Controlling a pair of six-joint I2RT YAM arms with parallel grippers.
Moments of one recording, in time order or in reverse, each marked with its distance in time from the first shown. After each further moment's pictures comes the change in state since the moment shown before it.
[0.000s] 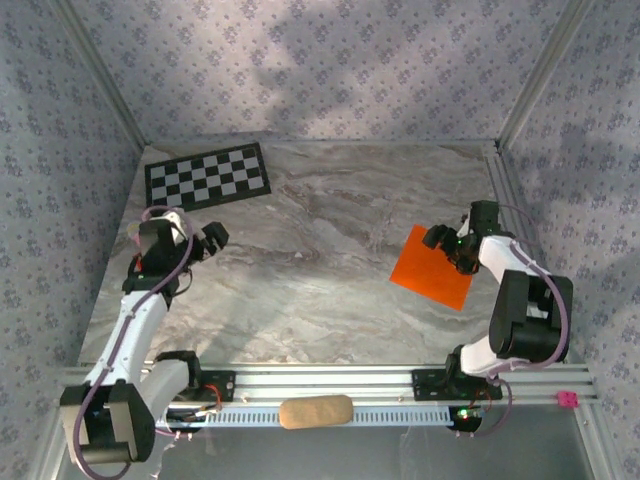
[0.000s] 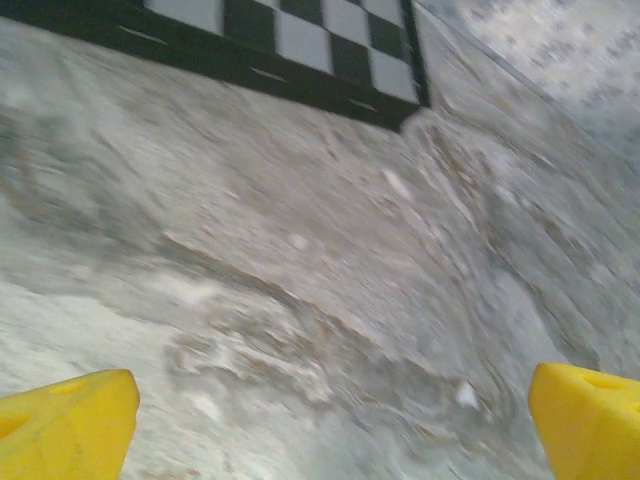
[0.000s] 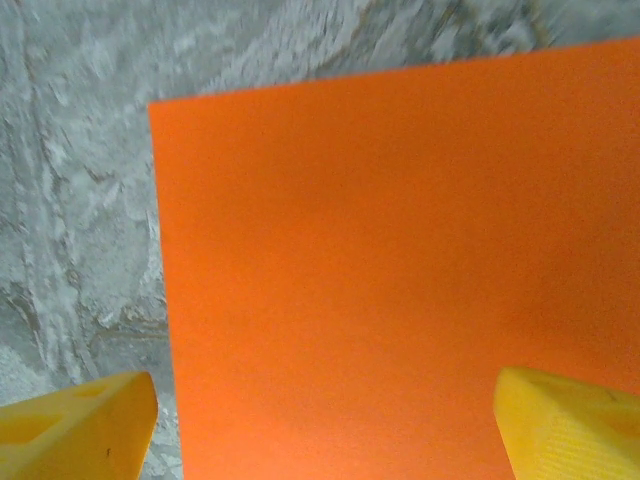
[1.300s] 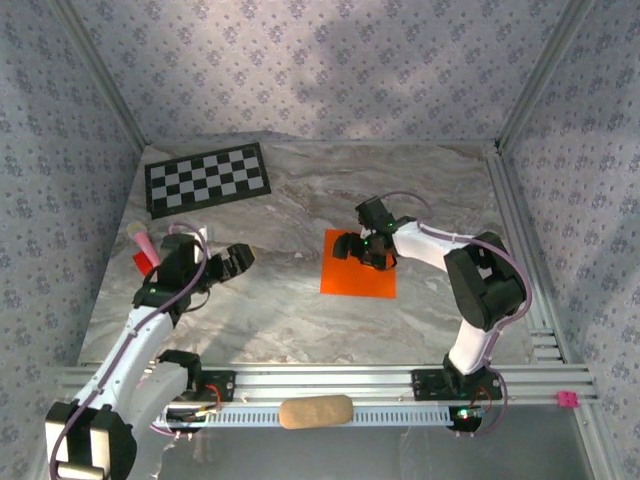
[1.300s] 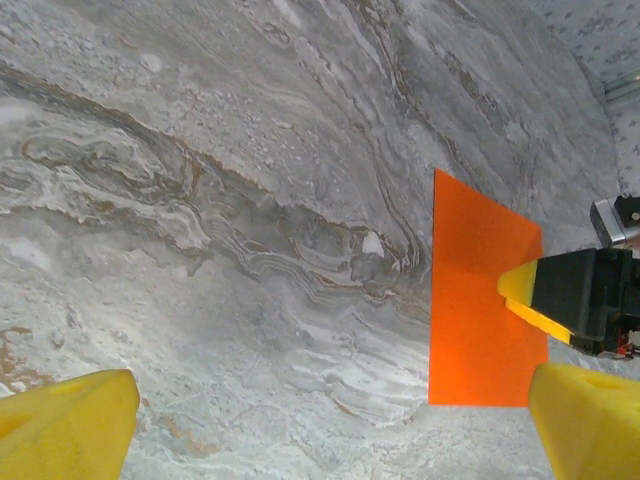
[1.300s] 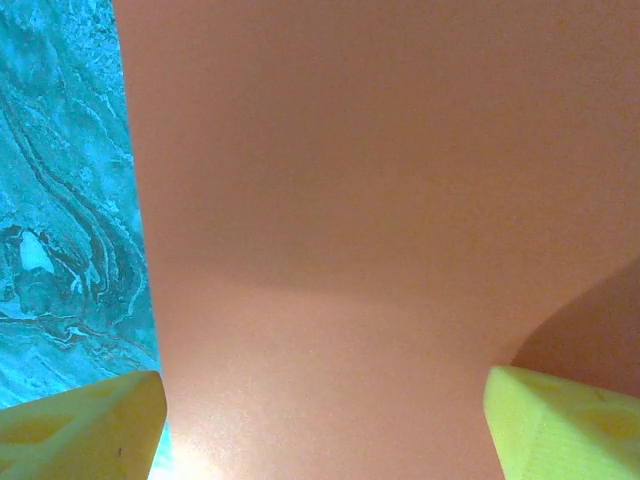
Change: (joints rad) left arm -0.193 -0.109 -0.077 -0.083 0.064 -0.111; right arm 0.666 0.258 0.235 0.033 0.090 0.238
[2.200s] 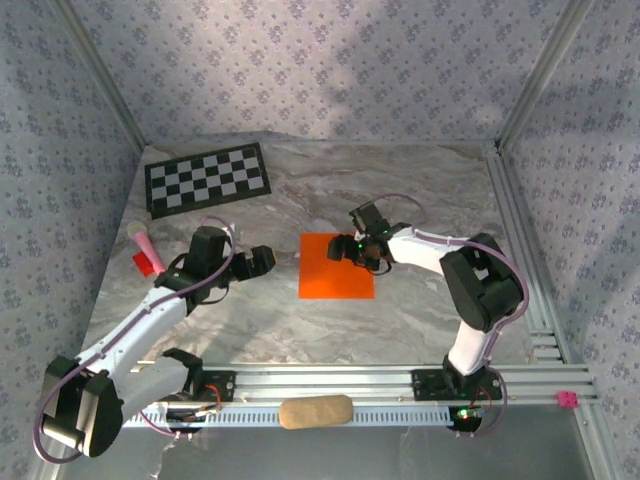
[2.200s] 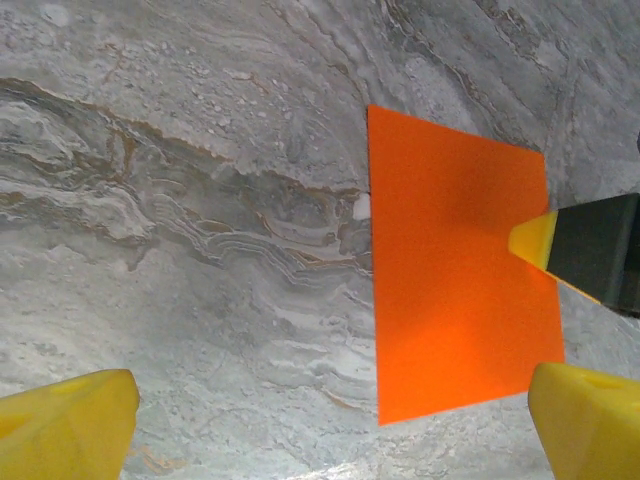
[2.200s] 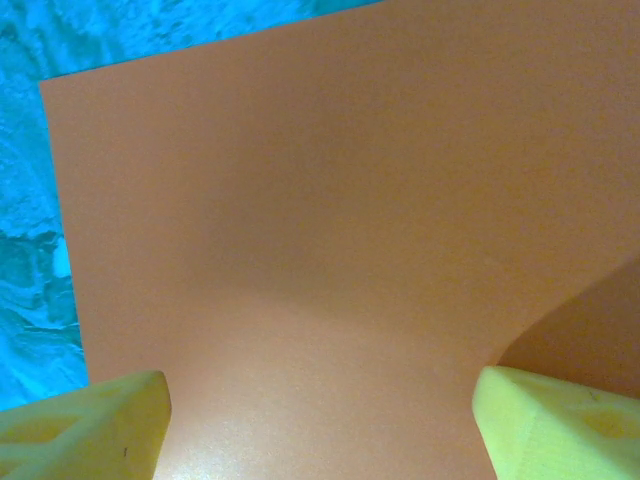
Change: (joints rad) left arm -0.216 0.178 0.075 0.026 -0.159 0.001; right arm 0.069 0.017 -0.032 0.122 0.015 0.047
